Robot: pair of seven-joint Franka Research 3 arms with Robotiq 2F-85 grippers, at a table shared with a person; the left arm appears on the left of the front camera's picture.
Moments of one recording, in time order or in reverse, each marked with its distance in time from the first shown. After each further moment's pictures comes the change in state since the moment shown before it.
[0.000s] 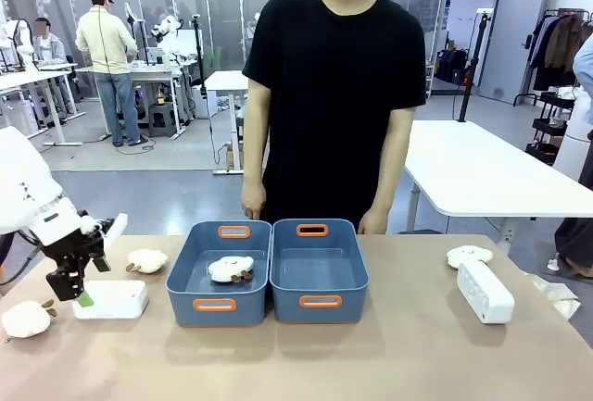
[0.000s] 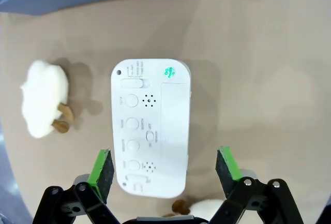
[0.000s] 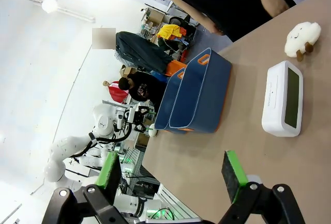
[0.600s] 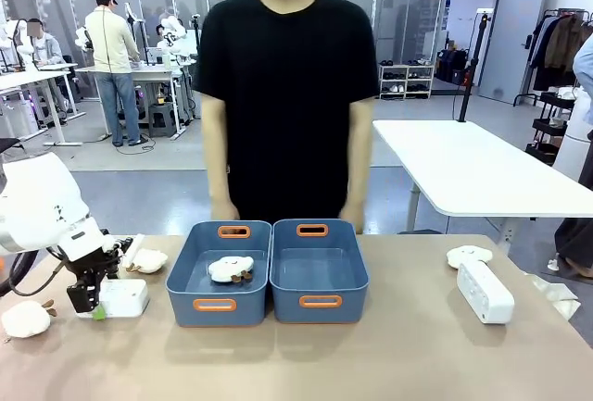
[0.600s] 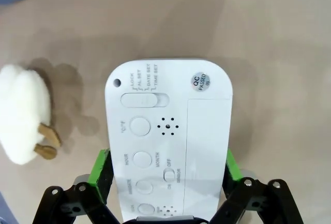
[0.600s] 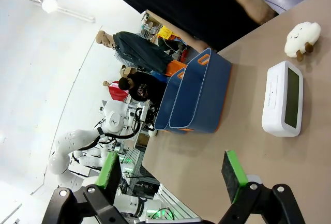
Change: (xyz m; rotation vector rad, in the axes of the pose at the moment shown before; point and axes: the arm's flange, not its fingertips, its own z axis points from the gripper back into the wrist) left arm -0.001 0.023 -0.053 -0.039 0.049 -0.022; right arm 0.000 0.000 0.000 0.000 0.000 0.000
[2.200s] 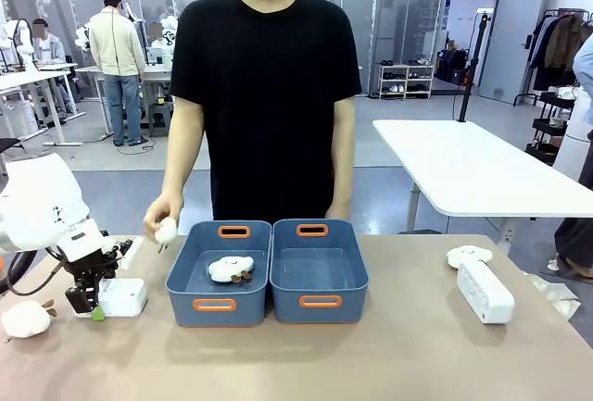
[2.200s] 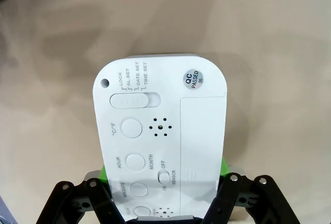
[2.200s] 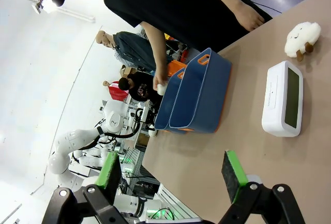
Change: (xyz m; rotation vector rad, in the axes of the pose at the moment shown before) left arm -0.001 -0.001 0.000 -0.017 0.027 0.000; right arm 0.000 0.000 0.000 0.000 0.000 0.000
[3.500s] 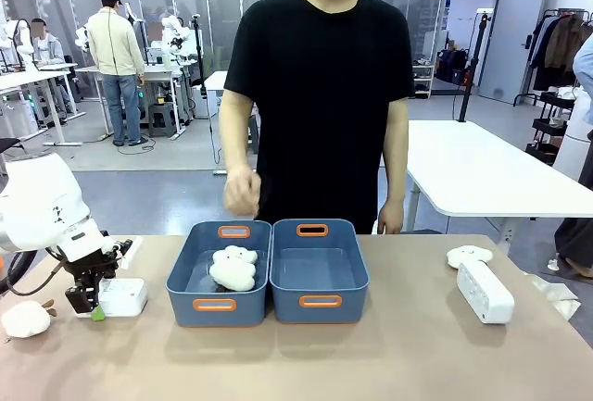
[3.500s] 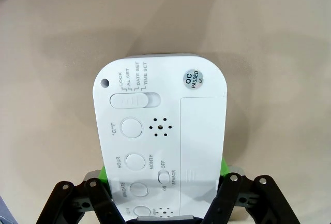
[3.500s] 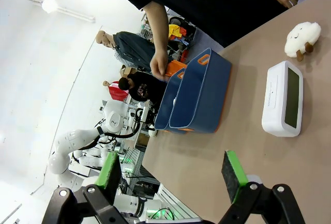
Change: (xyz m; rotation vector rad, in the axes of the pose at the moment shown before) left arm 0.000 0.000 0.000 0.000 0.000 0.000; right arm 0.000 0.000 0.000 0.000 0.000 0.000
